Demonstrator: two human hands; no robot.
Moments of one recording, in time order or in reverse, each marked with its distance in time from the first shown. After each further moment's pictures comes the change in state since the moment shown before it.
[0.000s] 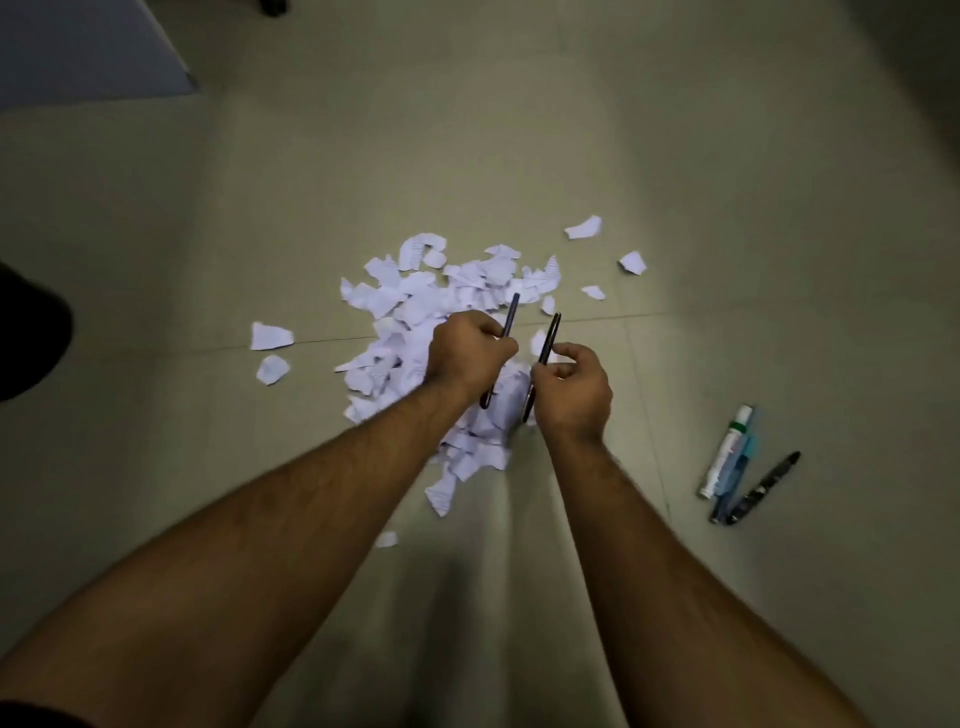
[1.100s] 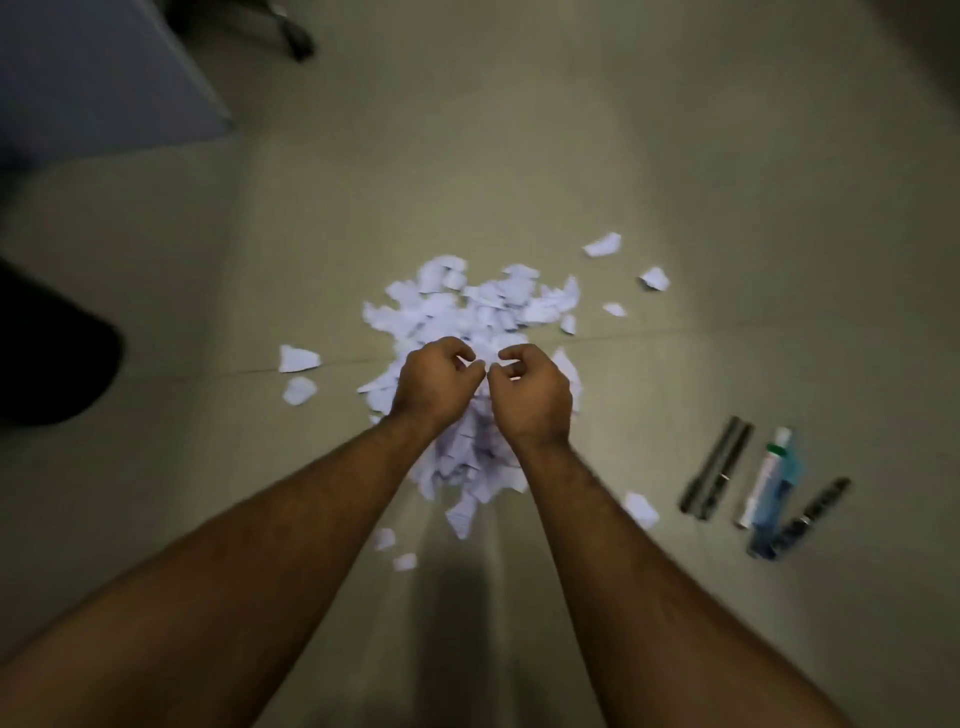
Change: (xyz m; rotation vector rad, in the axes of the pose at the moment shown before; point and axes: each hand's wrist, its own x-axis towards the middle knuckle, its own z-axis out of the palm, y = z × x) left_hand 0.002 -0.033 -0.025 0.178 0.031 0.029; right_hand -0.004 -0.012 0.036 -0.099 -0.203 -0.204
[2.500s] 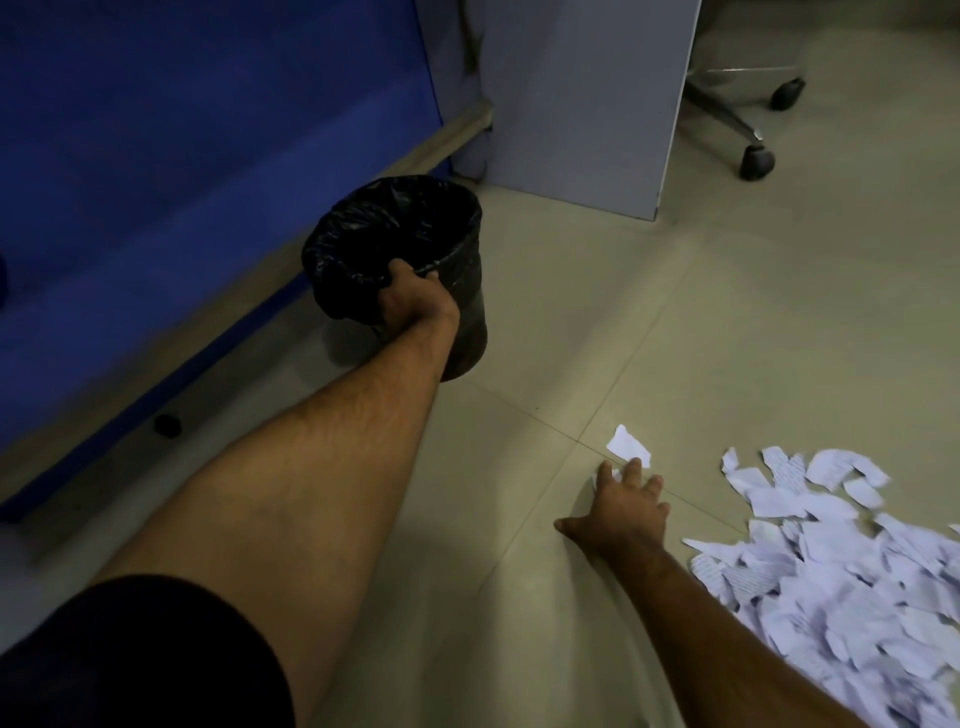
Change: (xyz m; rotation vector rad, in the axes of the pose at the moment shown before) left_hand 0.060 -0.223 -0.381 -0.235 1.051 -0.703; right_hand -0.037 -0.079 0.284 -1.044 -0.648 -0.528
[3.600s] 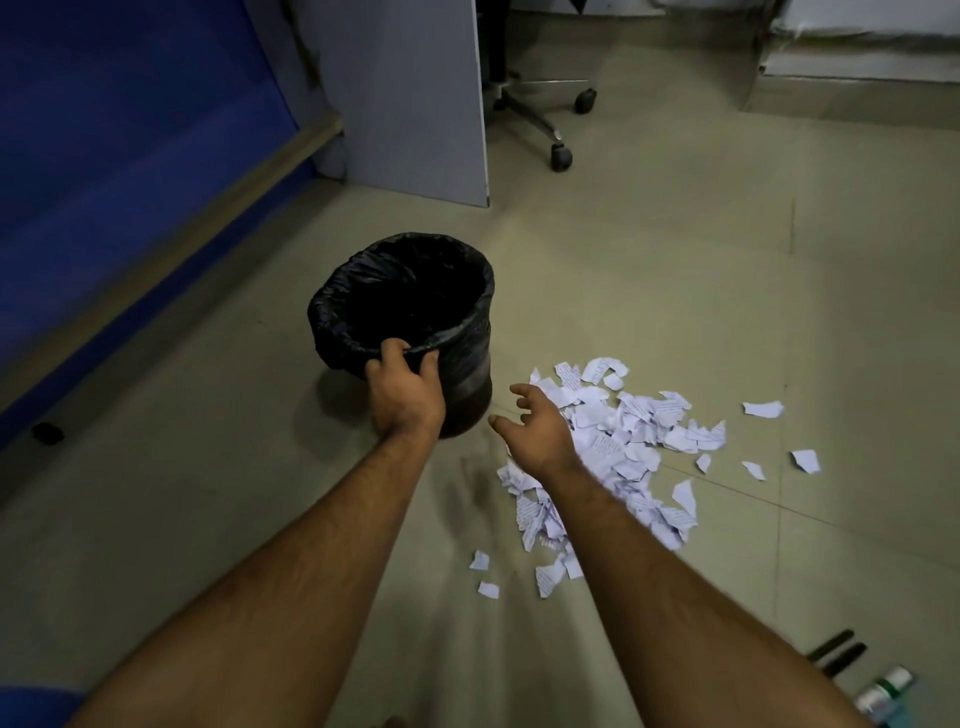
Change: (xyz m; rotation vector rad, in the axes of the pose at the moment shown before) left_hand -0.289 -0.010 -0.040 0.024 -0.205 0.268; right_hand -0.138 0.107 -0.092 0.929 0.232 -0.069
